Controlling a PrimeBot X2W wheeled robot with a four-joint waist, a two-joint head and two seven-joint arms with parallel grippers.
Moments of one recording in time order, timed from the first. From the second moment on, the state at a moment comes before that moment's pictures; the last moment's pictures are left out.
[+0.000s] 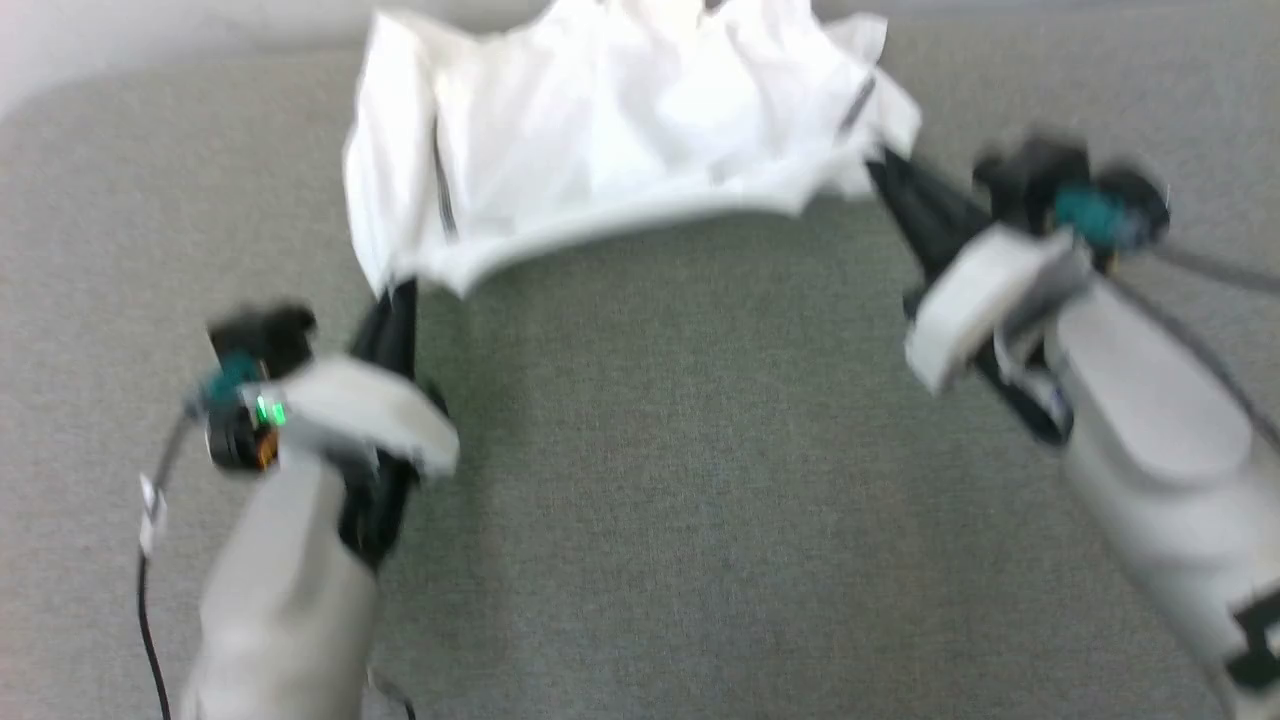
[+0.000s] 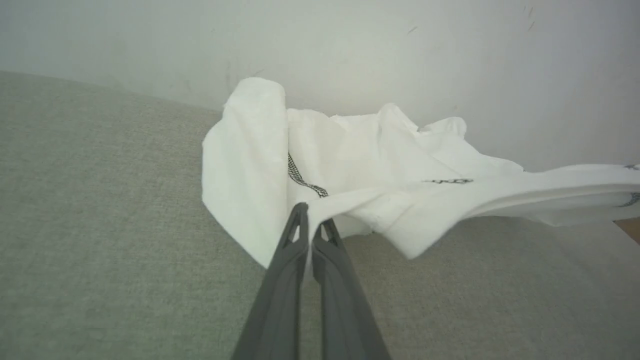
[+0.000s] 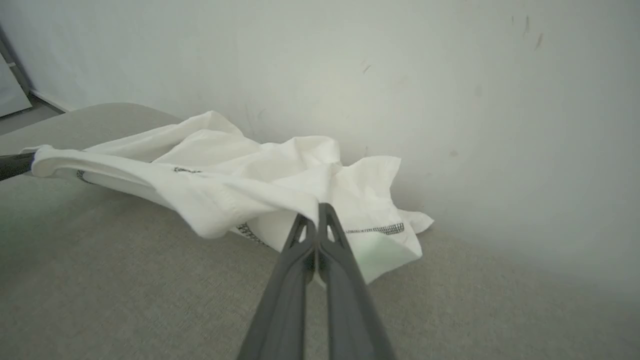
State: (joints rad) left arm -0.63 0.16 -0.15 0.75 -0.52 -0.10 -0.26; right arm -0.88 -0.28 0.62 0.73 0.45 0.15 -0.26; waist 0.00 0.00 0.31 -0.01
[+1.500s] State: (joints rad) left arm 0.38 0.19 -0.26 -0.03 -0.60 0.17 0.18; right arm 0.36 -0.13 0.12 -0.06 0.21 0.15 0.25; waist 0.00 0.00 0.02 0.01
